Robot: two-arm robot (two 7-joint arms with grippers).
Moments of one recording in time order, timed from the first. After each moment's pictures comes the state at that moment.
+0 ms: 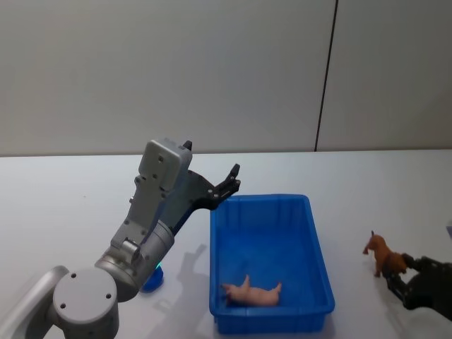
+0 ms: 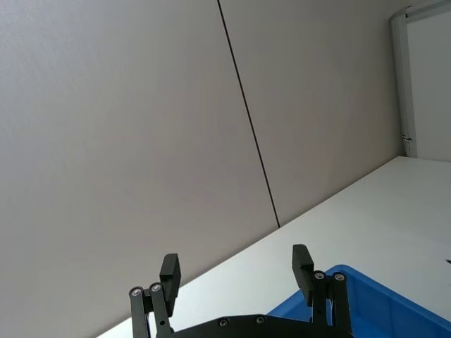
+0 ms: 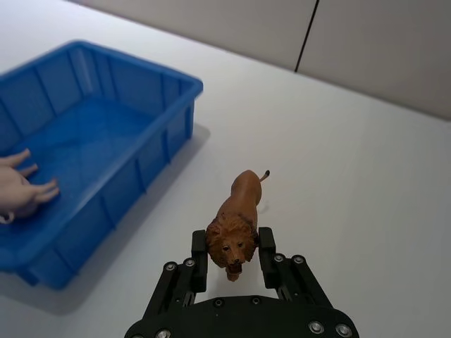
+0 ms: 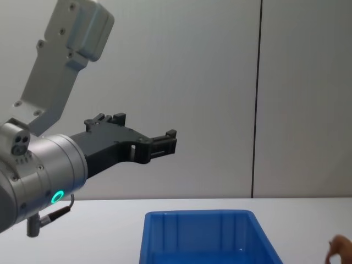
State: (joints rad) left arm -0.24 0.38 0.45 -1.63 -0.20 0.01 -0.01; right arm -0.09 0.48 -0.17 -1.71 0.24 0.29 0.29
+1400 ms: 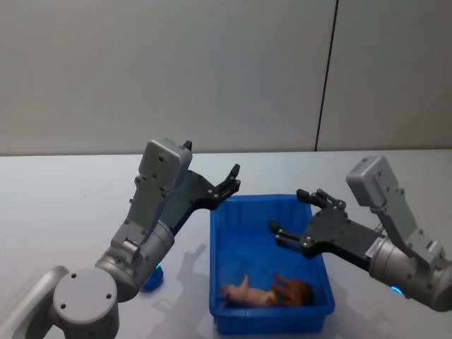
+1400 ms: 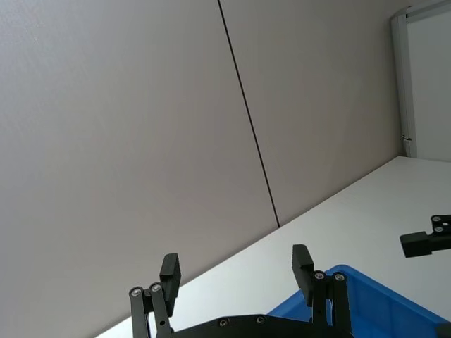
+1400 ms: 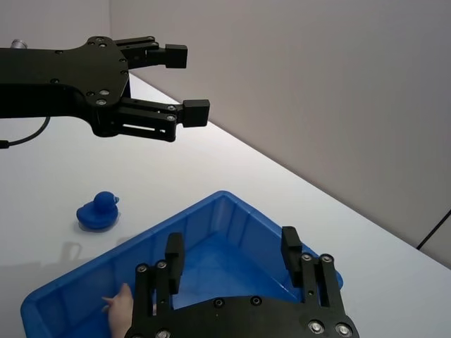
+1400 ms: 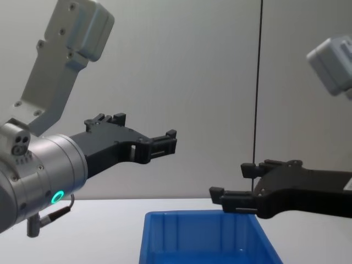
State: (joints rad) left arm -0.24 0.38 0.45 -1.63 -0.20 0.01 -0.01; right arm 0.18 0.28 -0.31 -1.61 0.07 0.16 0.54
